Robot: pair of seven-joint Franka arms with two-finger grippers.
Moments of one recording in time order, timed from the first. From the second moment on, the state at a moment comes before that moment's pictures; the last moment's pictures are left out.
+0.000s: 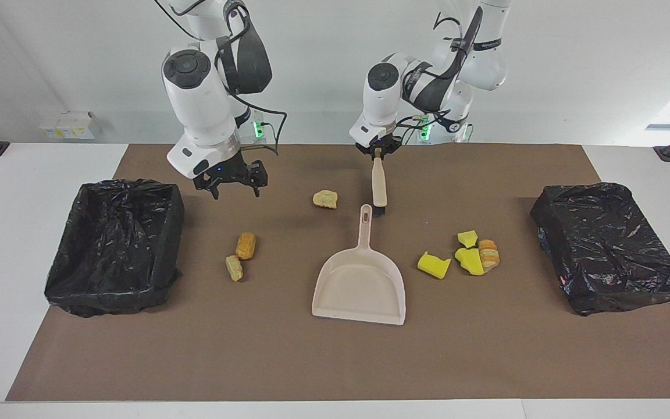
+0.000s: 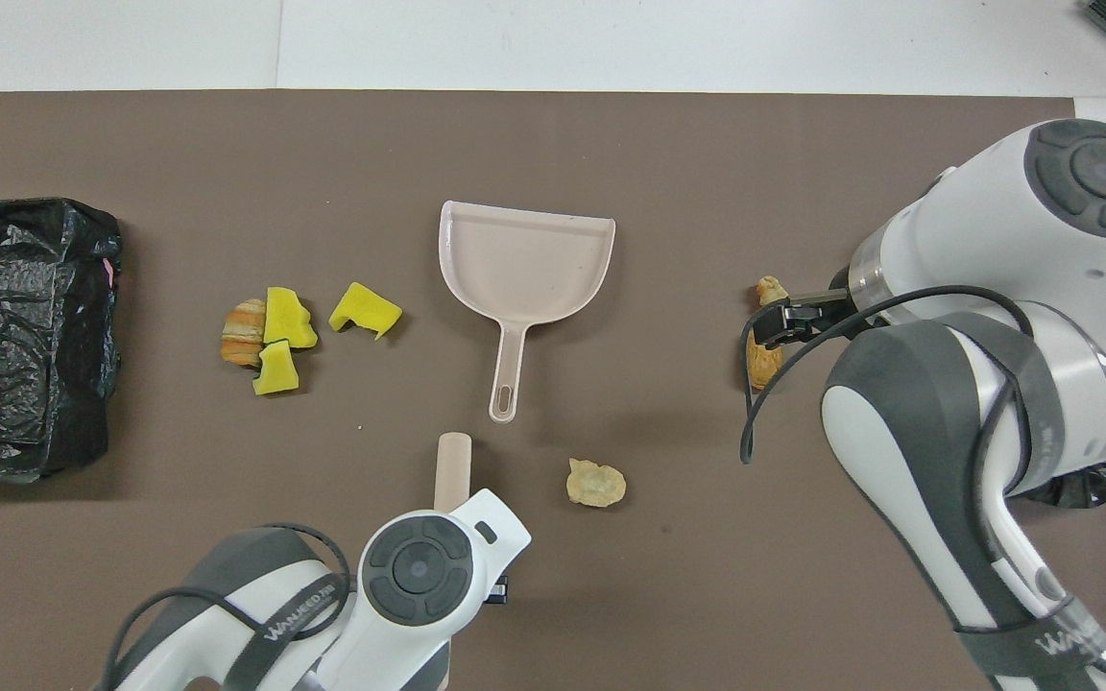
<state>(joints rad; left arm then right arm) -0.74 -0.17 -0.04 -2.34 -0.11 1.93 -0.61 0.21 0.10 0.02 -1.73 0.01 1.78 0.18</state>
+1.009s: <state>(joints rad) -0.04 0.01 -0.02 -1.87 -0.02 1.67 -0.08 0.60 0.31 0.03 -1.74 -0.05 2.22 0.77</state>
